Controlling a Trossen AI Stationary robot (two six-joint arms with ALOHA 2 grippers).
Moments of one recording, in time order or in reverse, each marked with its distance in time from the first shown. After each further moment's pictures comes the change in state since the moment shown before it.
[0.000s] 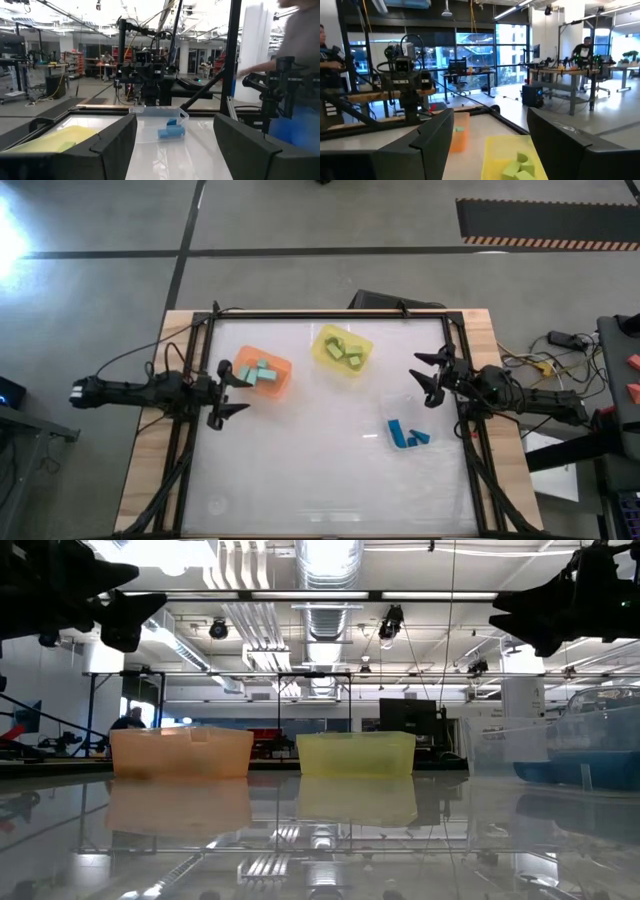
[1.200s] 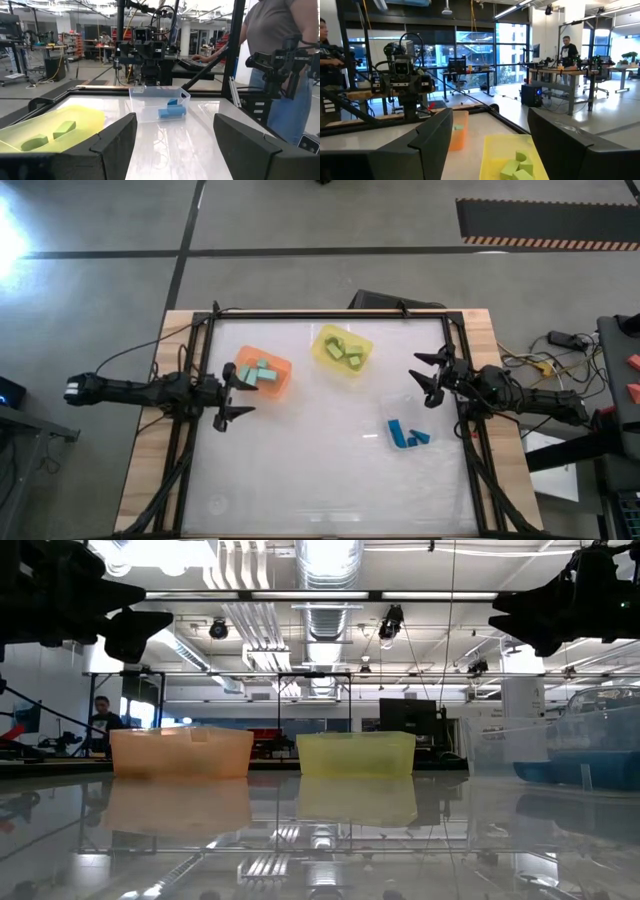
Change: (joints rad) left arm 0.000 0.106 -0.001 0.002 0.001 0.000; right arm 0.000 0.004 -0.001 -0.003 0.000 -0.015
